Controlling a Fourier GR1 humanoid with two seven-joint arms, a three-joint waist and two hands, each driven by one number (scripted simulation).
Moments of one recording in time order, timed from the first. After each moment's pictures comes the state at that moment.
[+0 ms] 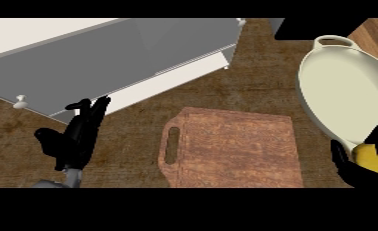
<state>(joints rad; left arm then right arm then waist) -0.02 0.34 -0.29 -1.55 0.32 0.31 0.01 0.23 -0.53 -0.01 -2.15 0.75 -0.20 0.15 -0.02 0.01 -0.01</state>
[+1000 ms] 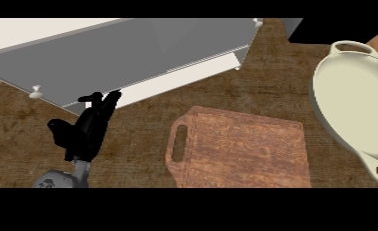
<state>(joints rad) -0.09 0.33 -0.32 -1.52 0.33 0.28 0.02 -0.02 -0.71 -0.29 -1.43 0.46 -0.16 -0.28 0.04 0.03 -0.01</state>
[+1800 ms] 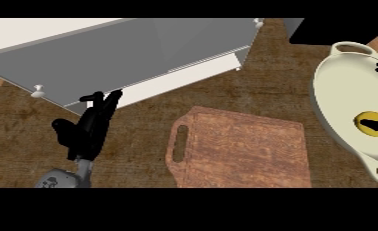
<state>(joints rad) -0.10 0.32 -0.33 -1.50 0.32 0.29 0.01 -0.25 -0.67 -0.25 -1.01 0.33 0.08 -0.52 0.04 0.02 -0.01</state>
